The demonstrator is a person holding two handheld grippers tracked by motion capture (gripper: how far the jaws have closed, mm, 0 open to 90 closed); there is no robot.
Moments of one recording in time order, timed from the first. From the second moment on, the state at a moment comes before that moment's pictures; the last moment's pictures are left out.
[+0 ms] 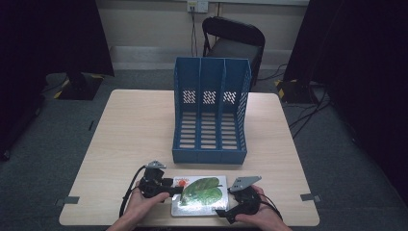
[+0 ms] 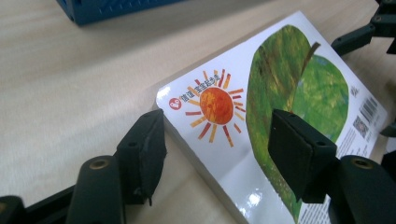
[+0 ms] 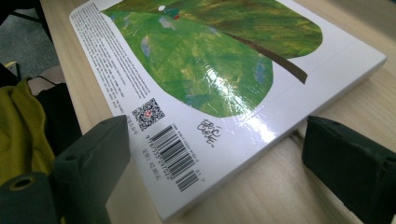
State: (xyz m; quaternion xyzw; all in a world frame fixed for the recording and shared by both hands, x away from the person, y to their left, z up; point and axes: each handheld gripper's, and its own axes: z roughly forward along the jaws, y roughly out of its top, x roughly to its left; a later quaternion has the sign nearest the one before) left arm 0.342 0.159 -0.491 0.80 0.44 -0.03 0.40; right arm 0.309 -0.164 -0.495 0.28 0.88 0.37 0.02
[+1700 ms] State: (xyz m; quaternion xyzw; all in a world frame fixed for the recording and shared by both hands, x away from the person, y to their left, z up) left arm 0.349 0.137 -0.497 0.77 0.40 -0.15 0.47; right arm 0.323 -0.167 -0.494 0.31 0.87 0.39 0.02
